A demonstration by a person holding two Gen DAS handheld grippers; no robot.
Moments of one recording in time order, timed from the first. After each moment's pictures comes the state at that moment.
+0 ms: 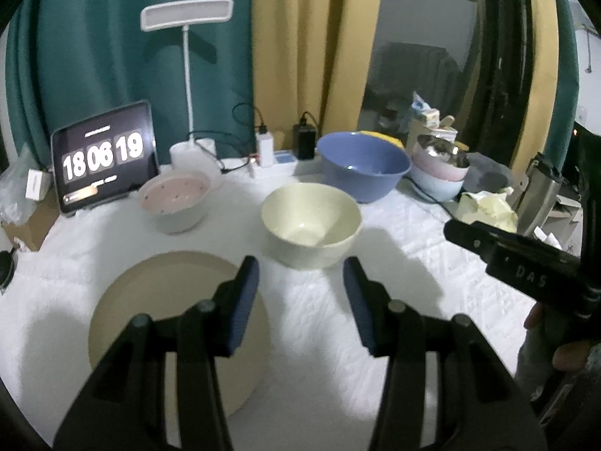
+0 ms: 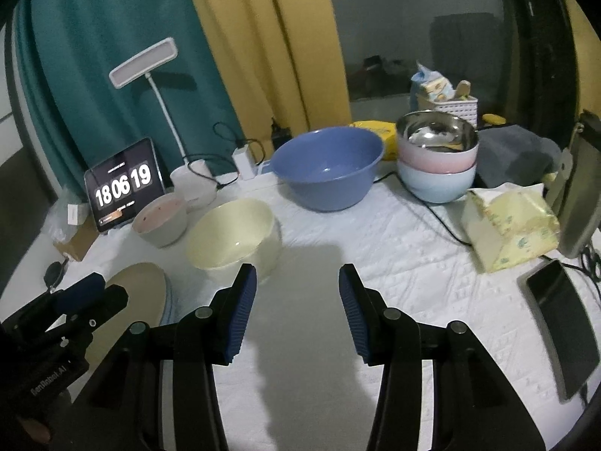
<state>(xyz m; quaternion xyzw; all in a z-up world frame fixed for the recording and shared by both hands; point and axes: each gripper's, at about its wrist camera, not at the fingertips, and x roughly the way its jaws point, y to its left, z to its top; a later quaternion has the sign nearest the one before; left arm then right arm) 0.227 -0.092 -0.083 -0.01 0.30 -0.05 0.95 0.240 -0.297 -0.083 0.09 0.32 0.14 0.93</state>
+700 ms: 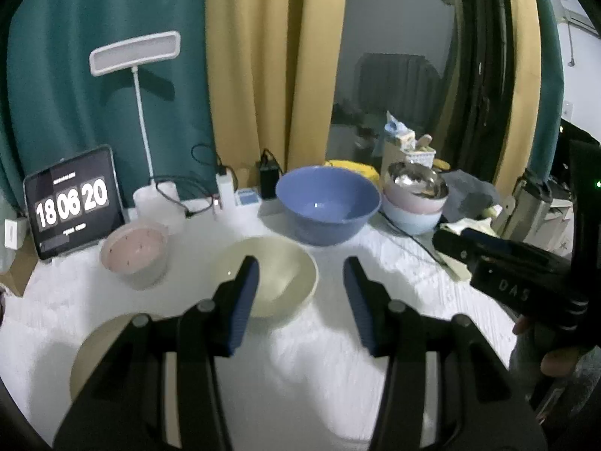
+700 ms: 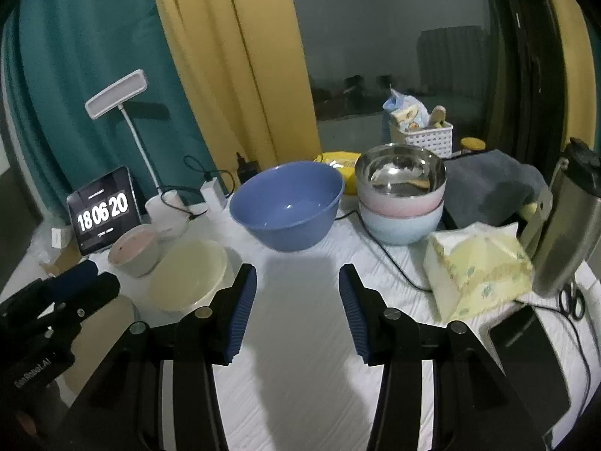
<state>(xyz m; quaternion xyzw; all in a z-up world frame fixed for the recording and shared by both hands) 0.270 -0.139 -0.052 0.01 0.27 -0.08 0.96 0.275 -0.340 -0.065 0.09 0.29 0.12 0.95</state>
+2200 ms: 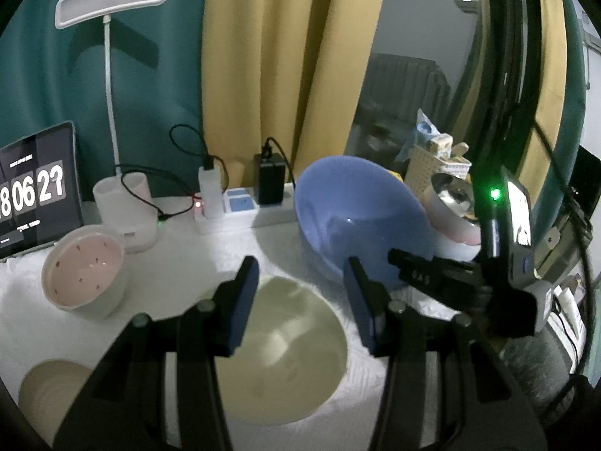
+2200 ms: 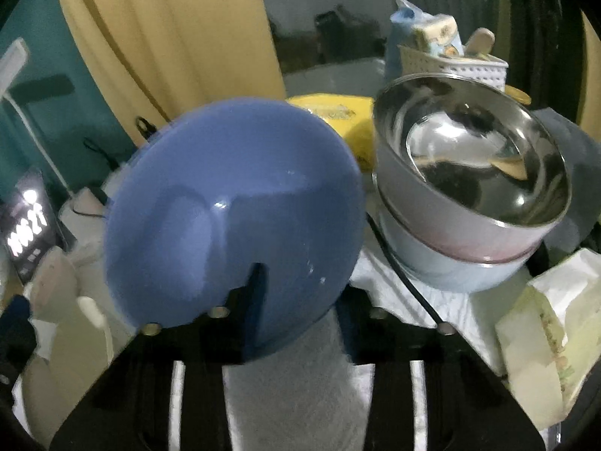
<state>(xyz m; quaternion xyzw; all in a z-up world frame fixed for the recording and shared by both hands) 0.379 -0.132 -0.093 -0.03 0.28 -0.09 0.96 0.448 -0.307 -0.146 0.09 0.39 0.06 0.91</state>
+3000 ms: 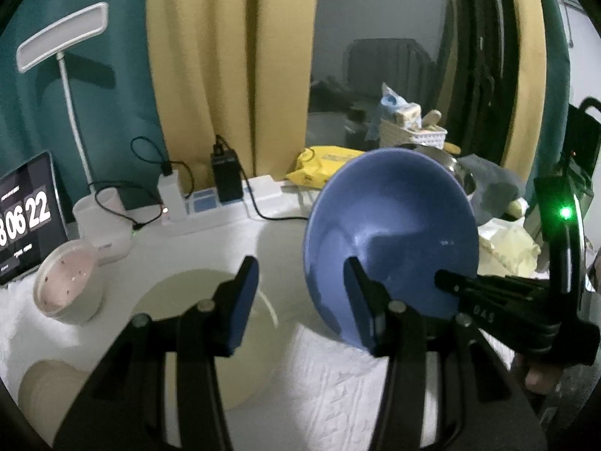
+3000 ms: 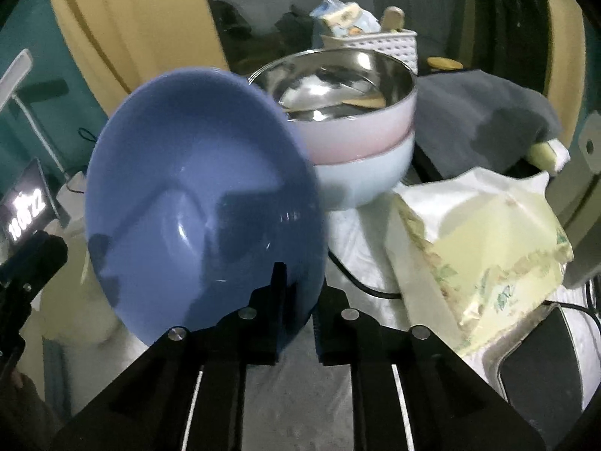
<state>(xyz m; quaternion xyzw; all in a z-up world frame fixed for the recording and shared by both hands) 0.372 -0.193 -0.101 0.03 0.28 -0.10 0.95 0.378 -0.375 -0.153 0.11 0.40 0.04 0.91</state>
